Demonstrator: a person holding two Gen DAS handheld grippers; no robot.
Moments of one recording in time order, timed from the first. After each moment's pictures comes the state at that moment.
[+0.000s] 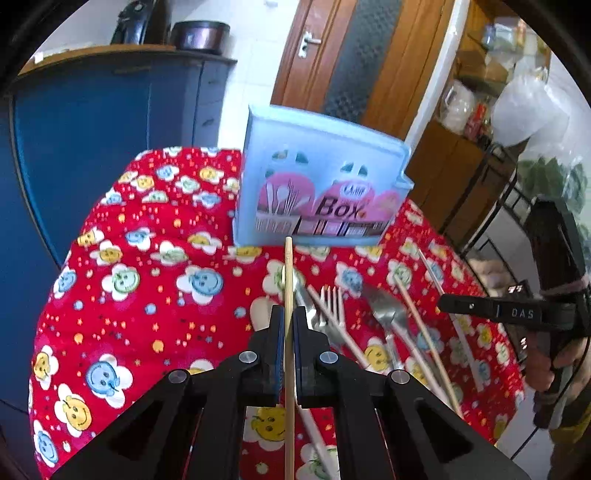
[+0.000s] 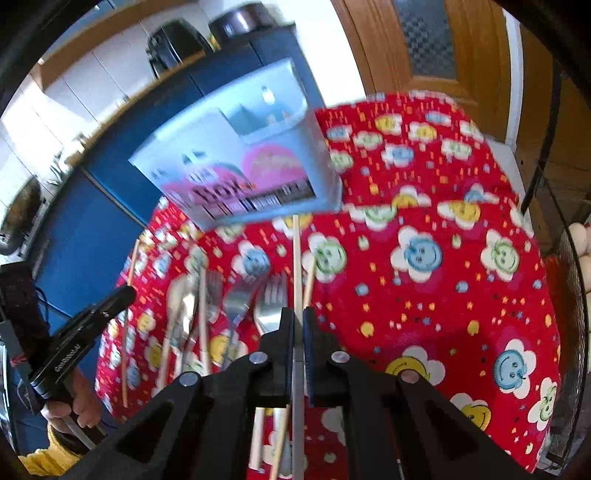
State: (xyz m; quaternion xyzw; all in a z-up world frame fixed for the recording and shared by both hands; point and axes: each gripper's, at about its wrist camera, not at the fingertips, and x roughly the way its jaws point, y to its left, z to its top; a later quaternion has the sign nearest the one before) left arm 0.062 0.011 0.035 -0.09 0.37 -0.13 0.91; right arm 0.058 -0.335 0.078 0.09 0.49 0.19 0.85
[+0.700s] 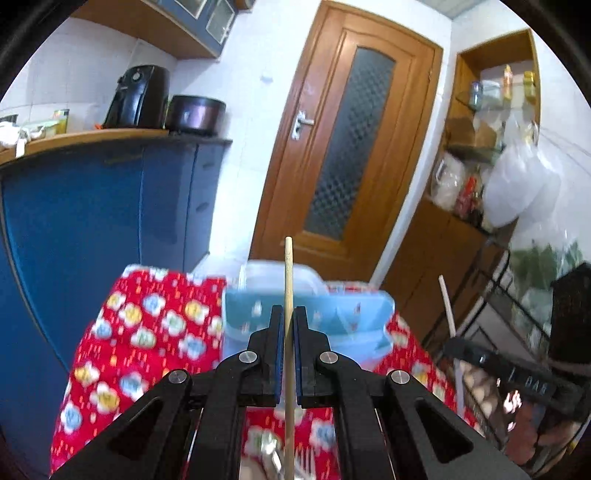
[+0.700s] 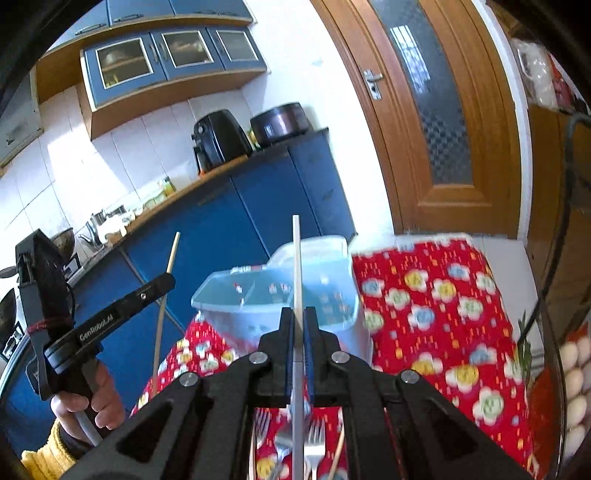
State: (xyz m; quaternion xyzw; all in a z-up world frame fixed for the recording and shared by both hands) left arm 0.131 0.005 0.135 -0.11 0.23 -0.12 0.96; right arm 0.096 -0.320 0.168 0.10 0.30 0.22 0.92
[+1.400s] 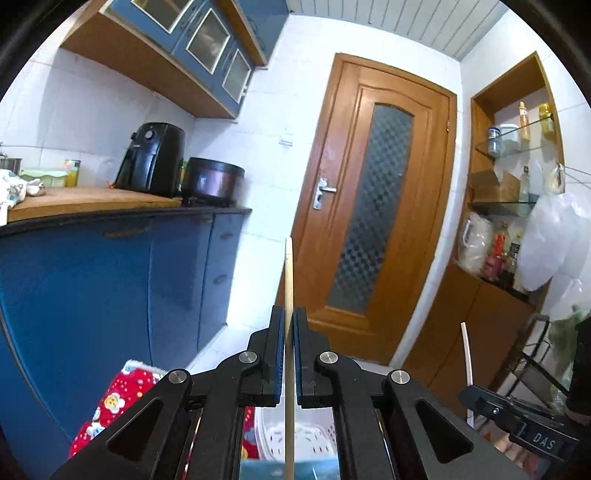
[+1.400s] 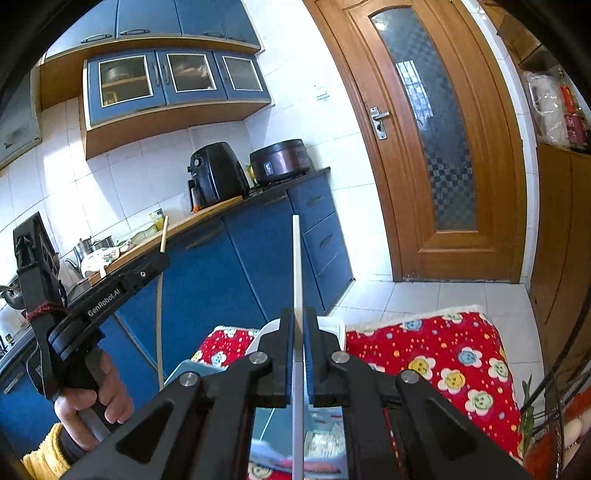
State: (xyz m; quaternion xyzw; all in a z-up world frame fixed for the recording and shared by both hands) left arm 0.224 0.006 0.172 -0.12 0.11 -0.06 0.99; right arm 0.173 -0.304 0.186 0.09 0.23 0.21 0.95
